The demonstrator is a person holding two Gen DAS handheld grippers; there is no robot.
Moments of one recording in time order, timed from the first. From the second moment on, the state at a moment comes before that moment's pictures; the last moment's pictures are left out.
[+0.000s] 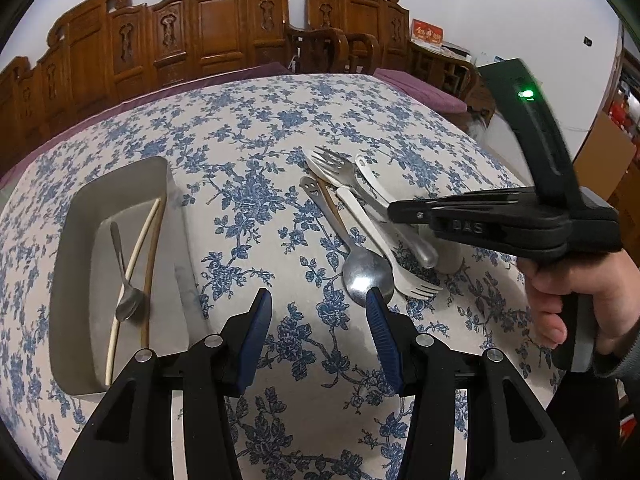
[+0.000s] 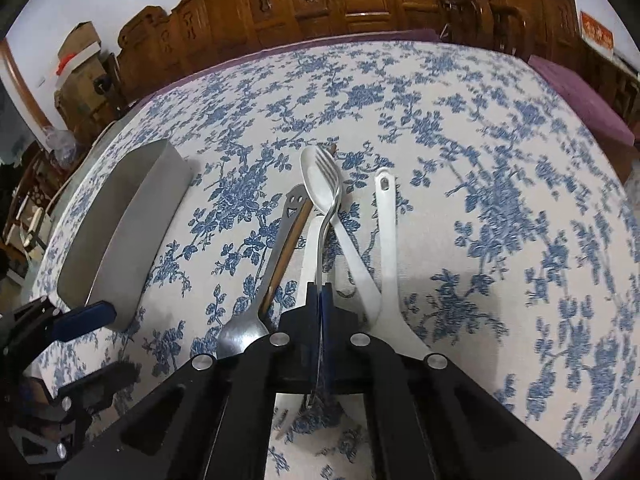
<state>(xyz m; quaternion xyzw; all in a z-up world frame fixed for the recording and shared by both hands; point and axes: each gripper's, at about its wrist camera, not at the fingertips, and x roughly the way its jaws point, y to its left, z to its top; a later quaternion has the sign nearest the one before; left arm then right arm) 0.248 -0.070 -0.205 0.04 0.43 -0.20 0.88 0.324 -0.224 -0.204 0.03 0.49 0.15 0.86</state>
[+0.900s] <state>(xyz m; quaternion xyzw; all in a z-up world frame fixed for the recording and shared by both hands) 0.304 -0.118 -0.247 0.04 0.47 -0.23 0.85 0.318 -0.235 -0.210 -0.03 0.49 0.17 0.85</state>
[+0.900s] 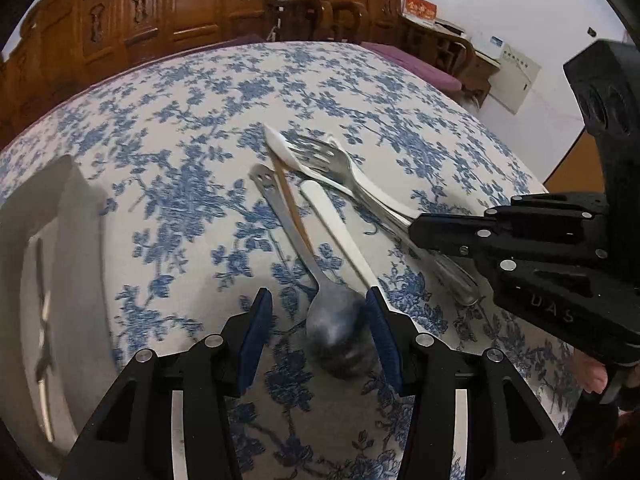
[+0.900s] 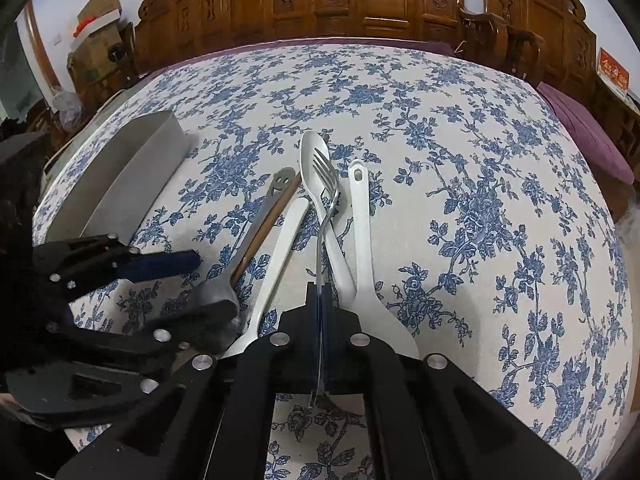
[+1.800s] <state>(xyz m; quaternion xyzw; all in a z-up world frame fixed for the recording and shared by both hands) 0.278 -0.087 -0.205 0.02 0.44 -0.23 0.87 0.334 -0.211 -0.215 -0.05 0.51 0.17 0.84</state>
